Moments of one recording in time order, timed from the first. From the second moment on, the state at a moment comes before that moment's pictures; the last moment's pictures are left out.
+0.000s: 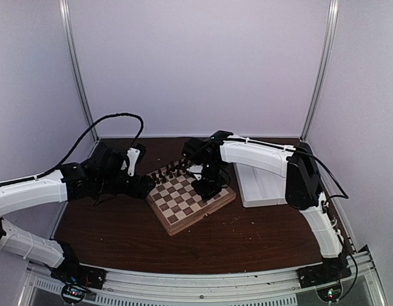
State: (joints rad) left arm -0.78 1.19 0.84 -0.33 -0.17 -0.27; right arm 0.88 2.35 2.13 -1.22 -0.01 0.24
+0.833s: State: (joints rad) left arm -0.79 1.36 0.95 -0.36 -0.04 -0.22; right arm 0.85 1.90 1.79 -0.92 0.06 0.25
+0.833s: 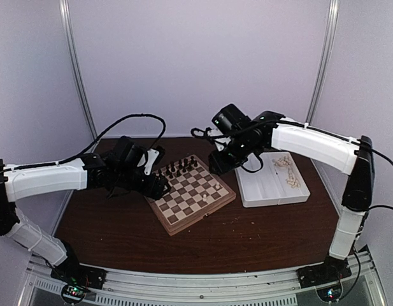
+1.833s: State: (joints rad) left arm -0.95 2.18 1.84 -0.78 0.02 -0.21; right arm 0.52 1.25 1.08 -0.59 0.21 0.37
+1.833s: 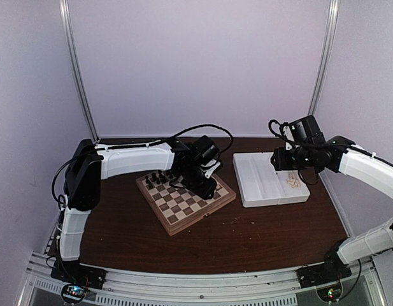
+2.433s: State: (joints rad) left arm -0.95 2.27 1.90 -0.82 -0.07 -0.21; right arm 0.46 1.22 1.02 -0.56 0.21 0.34
